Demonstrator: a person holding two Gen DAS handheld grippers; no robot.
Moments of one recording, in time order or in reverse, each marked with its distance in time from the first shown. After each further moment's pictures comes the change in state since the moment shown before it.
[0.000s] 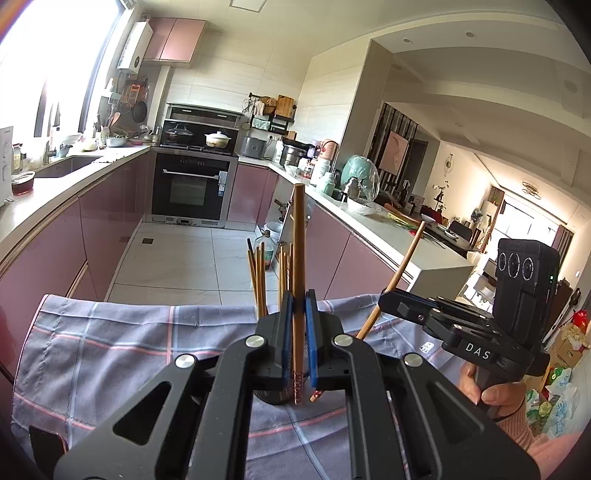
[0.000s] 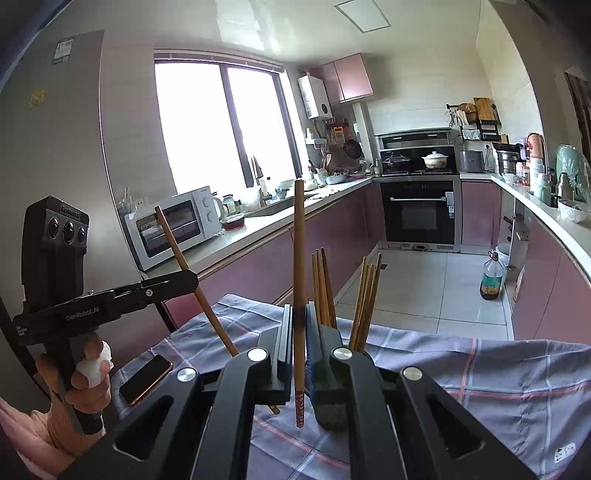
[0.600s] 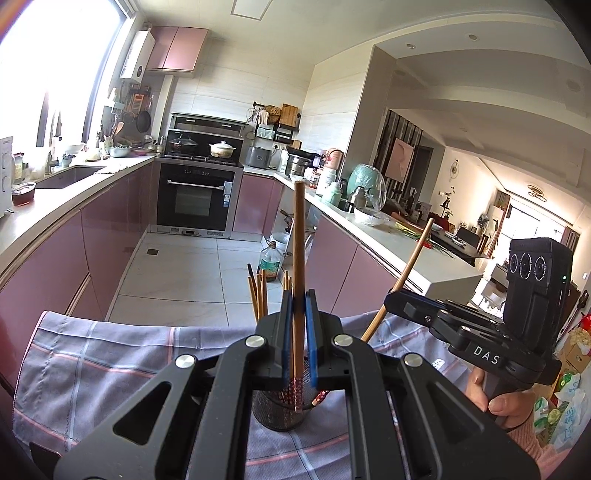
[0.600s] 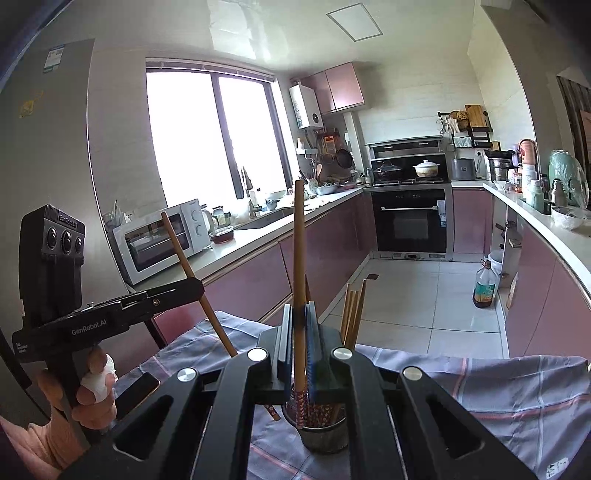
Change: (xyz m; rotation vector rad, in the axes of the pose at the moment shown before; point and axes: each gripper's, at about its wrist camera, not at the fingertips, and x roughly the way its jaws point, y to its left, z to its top) left arm 0.016 -0.010 0.010 0.010 -0.037 0.029; right arm 0.005 -0.011 0.018 0.010 -0.038 -0.034
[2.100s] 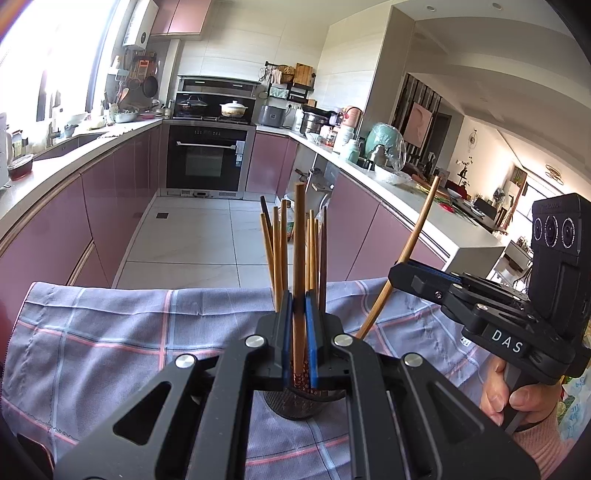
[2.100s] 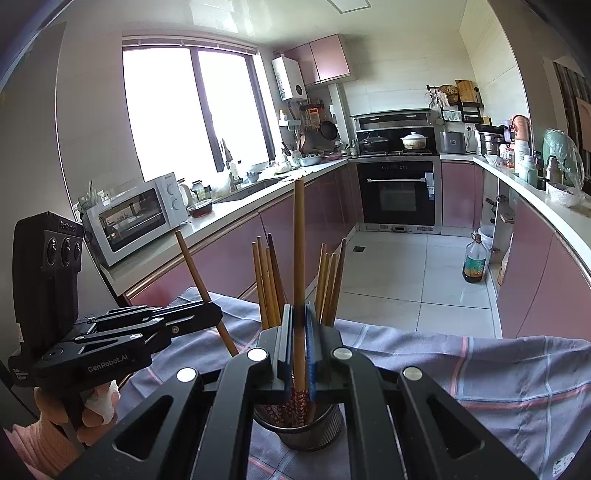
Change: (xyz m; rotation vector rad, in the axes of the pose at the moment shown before) left arm 0.052 -0.002 -0.004 -0.013 0.177 0.055; right arm 0.056 -0.017 -0.013 0.024 0.117 -0.058
